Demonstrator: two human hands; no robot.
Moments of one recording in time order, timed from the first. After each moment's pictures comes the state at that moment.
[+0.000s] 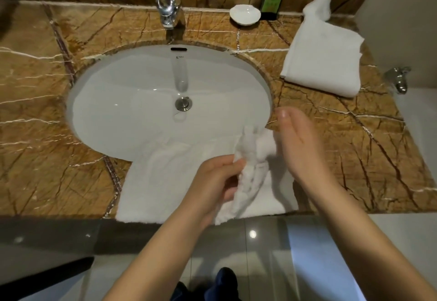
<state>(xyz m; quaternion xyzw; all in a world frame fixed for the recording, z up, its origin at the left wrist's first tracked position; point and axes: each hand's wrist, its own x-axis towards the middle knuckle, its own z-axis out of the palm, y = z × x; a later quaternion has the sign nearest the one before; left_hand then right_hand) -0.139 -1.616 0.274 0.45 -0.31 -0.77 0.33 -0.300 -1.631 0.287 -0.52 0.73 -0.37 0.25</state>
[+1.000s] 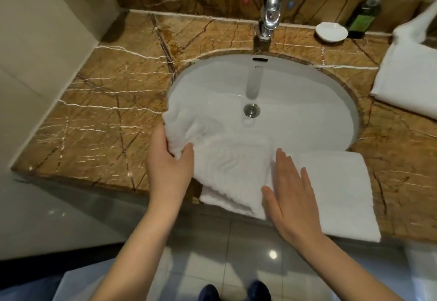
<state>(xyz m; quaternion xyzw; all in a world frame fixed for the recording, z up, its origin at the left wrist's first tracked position) 0.077 -1.627 0.285 0.64 -0.46 -0.32 0.53 -0.138 -1.585 0.217 -0.72 0.66 -0.09 0.18</state>
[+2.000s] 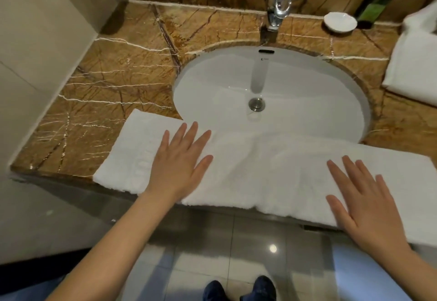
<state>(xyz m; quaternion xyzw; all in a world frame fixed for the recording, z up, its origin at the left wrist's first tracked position) 0.125 -1.651 0.216 0.60 -0.79 -0.08 0.00 -0.224 -1.559 0.226 -0.69 0.72 0.01 0.09</state>
